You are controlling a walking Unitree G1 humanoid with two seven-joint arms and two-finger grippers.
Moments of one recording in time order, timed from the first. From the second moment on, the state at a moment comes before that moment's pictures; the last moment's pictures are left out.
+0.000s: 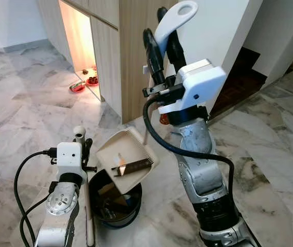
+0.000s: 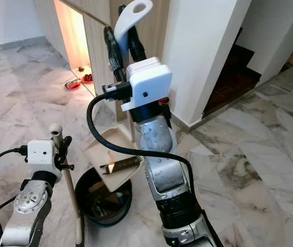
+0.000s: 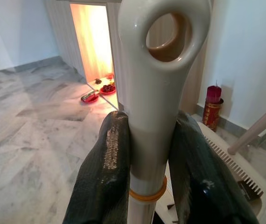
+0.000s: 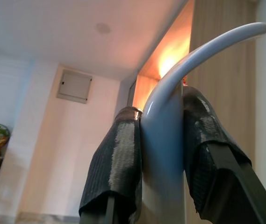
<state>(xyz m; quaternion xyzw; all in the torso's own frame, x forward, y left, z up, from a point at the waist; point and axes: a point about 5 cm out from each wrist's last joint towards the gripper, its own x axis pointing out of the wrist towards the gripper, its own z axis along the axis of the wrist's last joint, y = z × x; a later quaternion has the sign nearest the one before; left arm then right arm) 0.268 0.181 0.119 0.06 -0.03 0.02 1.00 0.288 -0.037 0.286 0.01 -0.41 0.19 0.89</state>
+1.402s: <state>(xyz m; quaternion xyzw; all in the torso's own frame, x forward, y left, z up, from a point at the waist) 0.265 0.180 0.115 0.06 -0.02 0.03 1.00 0.273 -0.021 0.289 -0.05 -0.48 0.18 0.86</state>
